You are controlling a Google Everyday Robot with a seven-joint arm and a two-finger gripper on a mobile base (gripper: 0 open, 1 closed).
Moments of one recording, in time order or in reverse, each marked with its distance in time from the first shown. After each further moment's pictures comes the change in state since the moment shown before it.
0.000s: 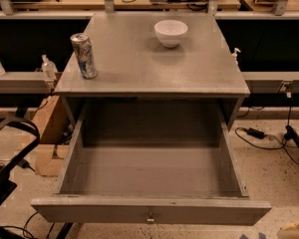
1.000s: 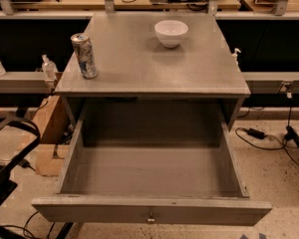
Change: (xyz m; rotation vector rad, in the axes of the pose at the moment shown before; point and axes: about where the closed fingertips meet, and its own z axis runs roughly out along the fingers) arm 0.008 0.060 0.133 -0.072 -0.235 -0.011
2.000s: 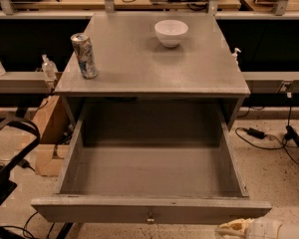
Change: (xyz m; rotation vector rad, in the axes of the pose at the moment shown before) arm -0.002 -0.055 0.061 -0.002 -0.119 -0.080
